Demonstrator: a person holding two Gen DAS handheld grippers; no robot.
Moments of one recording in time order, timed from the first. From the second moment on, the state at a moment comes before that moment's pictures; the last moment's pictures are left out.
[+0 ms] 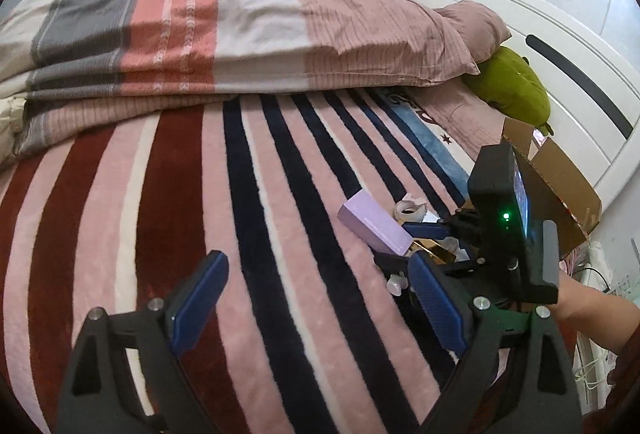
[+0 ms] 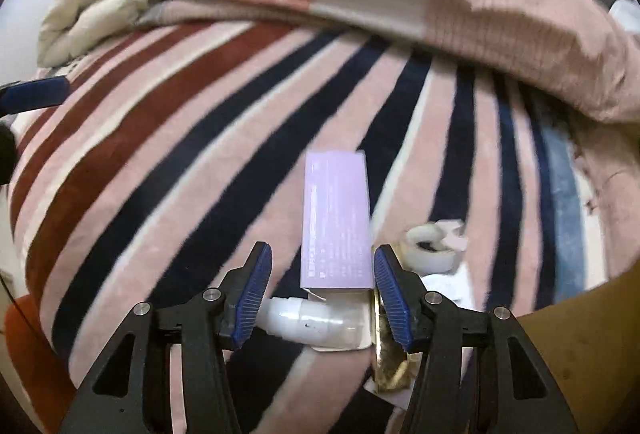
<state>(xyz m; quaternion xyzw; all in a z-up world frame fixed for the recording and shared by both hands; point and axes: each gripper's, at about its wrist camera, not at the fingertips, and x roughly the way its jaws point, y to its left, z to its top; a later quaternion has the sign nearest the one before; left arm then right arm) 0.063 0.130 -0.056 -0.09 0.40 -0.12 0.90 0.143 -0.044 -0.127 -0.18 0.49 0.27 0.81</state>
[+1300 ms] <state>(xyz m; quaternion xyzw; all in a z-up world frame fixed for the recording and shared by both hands) 0.132 -0.066 0.054 -0.06 0.36 -0.32 0.87 0.095 -0.177 0.059 -0.11 0.41 0.33 0.84</state>
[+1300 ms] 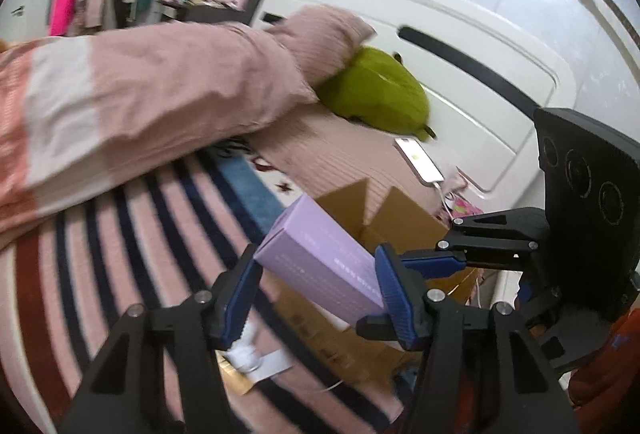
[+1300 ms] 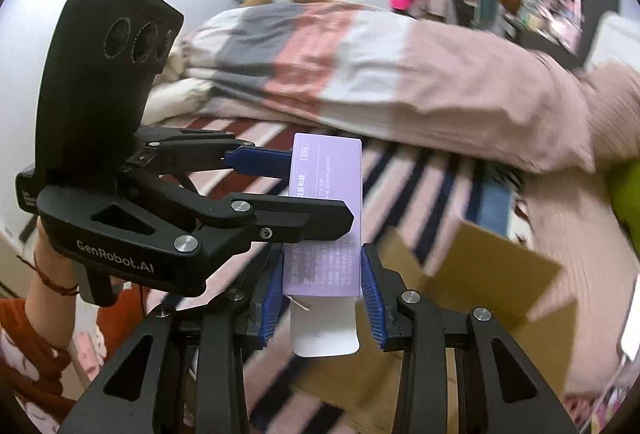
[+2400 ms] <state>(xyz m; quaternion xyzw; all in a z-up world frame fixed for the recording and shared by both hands) 0.028 0.083 -0.008 -0.05 0.37 -0.14 0.92 0.024 -0.083 -0.020 -0.10 0.46 0.45 0.76</state>
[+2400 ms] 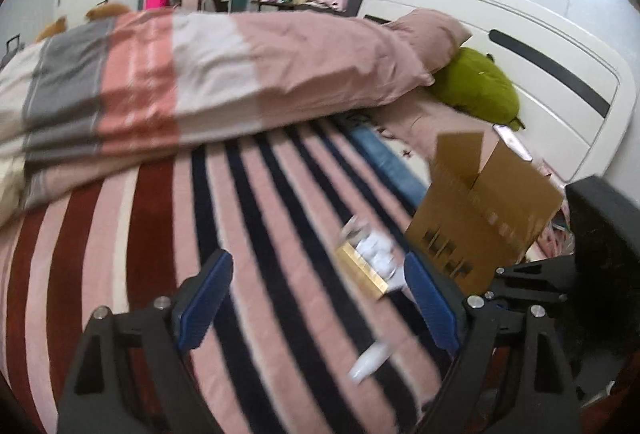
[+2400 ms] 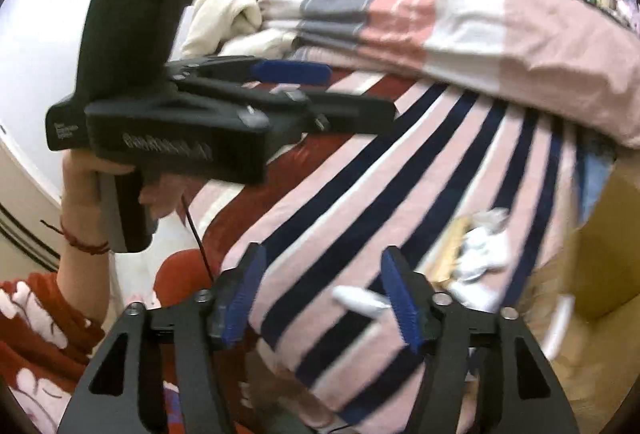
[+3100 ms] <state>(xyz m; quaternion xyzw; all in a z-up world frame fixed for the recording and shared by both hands) 0.005 0.089 -0.063 -0.10 0.41 -0.17 0.89 0.009 -0.068 -0.120 -0.12 0.45 0.30 0.83</state>
